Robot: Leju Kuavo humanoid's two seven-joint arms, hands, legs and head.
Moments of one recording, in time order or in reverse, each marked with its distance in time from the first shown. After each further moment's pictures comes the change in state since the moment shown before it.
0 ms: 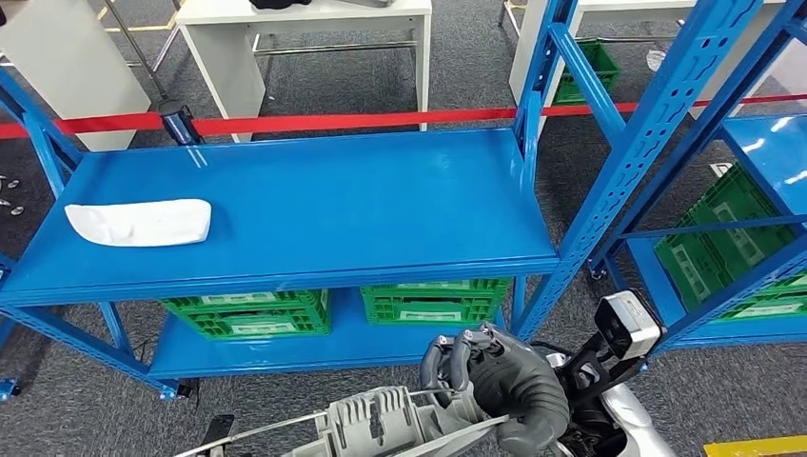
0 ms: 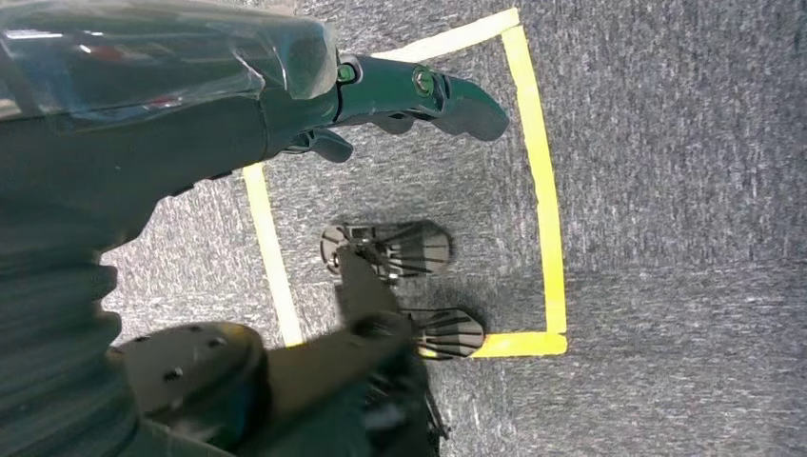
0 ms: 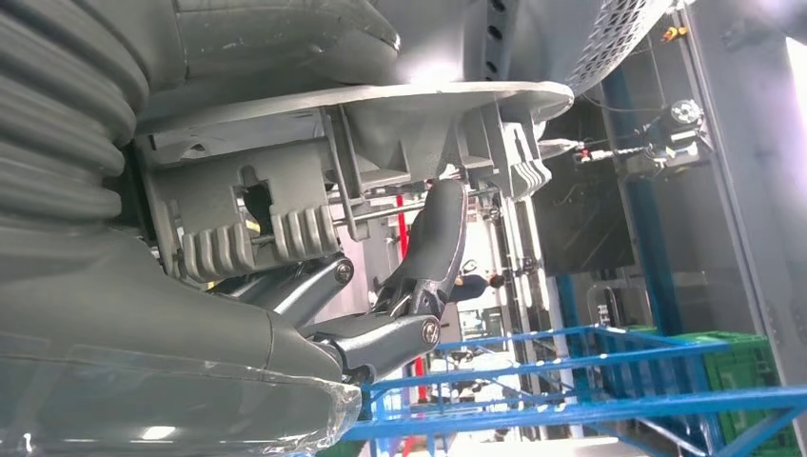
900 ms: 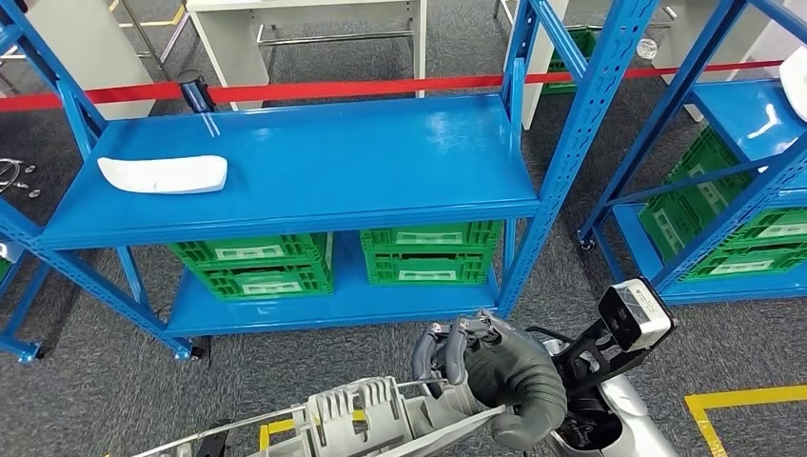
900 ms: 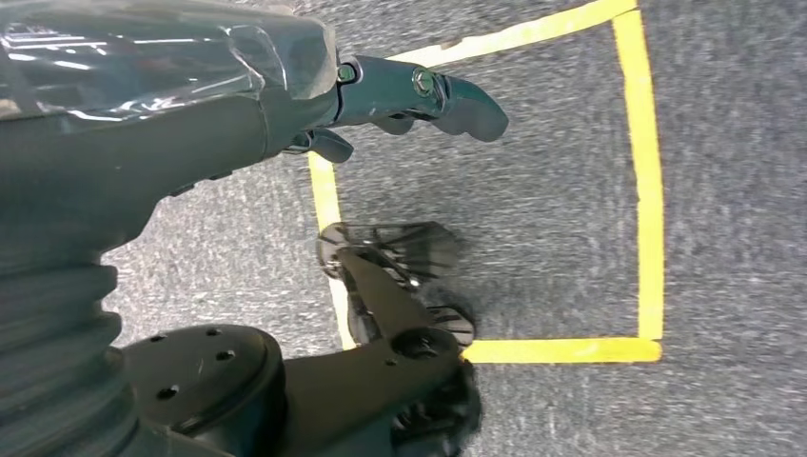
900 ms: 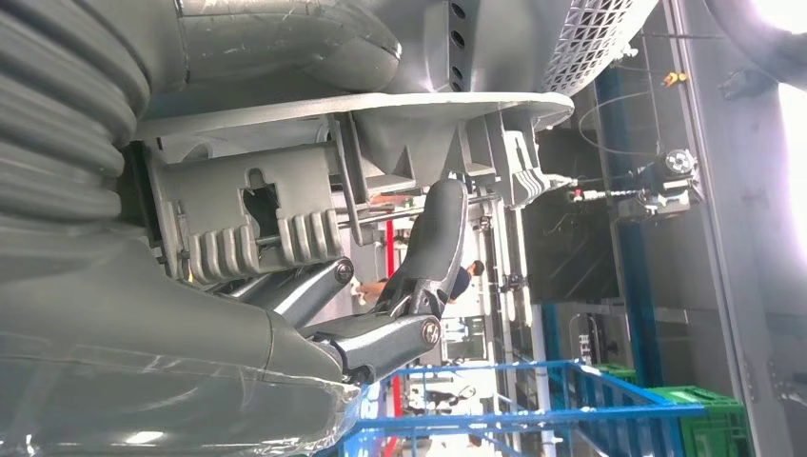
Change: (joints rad) left arm 0.015 -0.009 0.001 -0.004 0.019 0.014 -0.015; right arm -0.031 0.051 -0.021 -0.026 0.005 -0.002 0.035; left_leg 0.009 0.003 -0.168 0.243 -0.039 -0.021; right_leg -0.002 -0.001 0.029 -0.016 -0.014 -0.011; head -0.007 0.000
